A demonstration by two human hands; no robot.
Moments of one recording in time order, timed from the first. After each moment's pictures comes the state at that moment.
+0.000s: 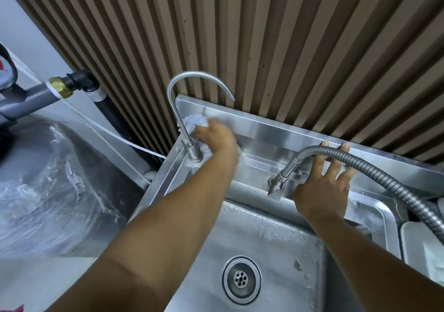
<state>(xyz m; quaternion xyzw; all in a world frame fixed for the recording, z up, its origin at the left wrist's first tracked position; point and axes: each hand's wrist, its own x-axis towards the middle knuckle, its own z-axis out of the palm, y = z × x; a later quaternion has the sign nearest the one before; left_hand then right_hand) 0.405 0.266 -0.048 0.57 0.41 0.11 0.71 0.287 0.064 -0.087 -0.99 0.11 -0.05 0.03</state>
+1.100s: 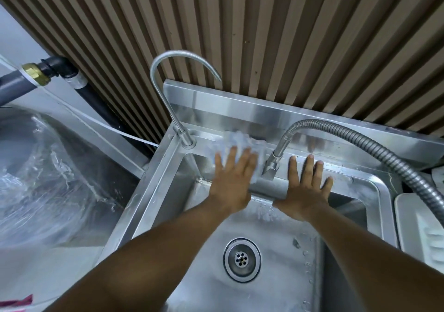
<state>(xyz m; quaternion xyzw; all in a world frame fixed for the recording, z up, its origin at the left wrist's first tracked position) 0.278 0.259 -0.126 0.98 -0.20 -0.06 -0.02 0.259 0.069 -0.099 -0.95 0.08 0.30 0.02</state>
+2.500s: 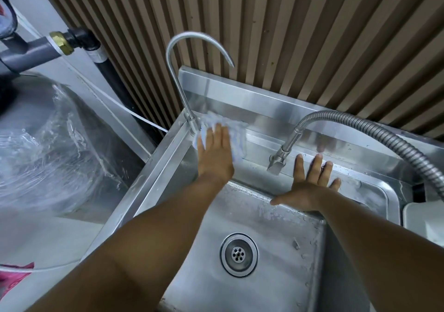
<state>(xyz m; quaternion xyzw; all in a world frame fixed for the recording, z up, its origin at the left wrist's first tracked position) 0.302 0.286 -0.130 1.00 0.02 -0.04 -0.03 0.264 0.078 -0.063 -0.91 0.09 0.41 0.04</state>
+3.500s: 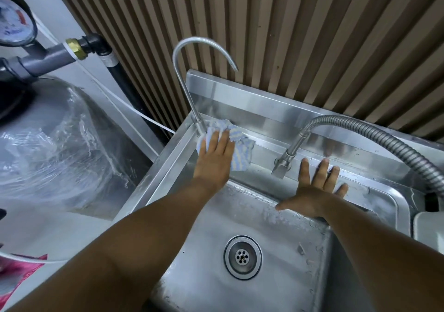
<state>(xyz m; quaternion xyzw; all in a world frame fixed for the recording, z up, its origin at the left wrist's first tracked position) 0.291 0.309 -0.130 0.99 -0.07 -0.05 -0.07 0.263 0.076 -0.065 -0.91 0.08 0.40 0.05</state>
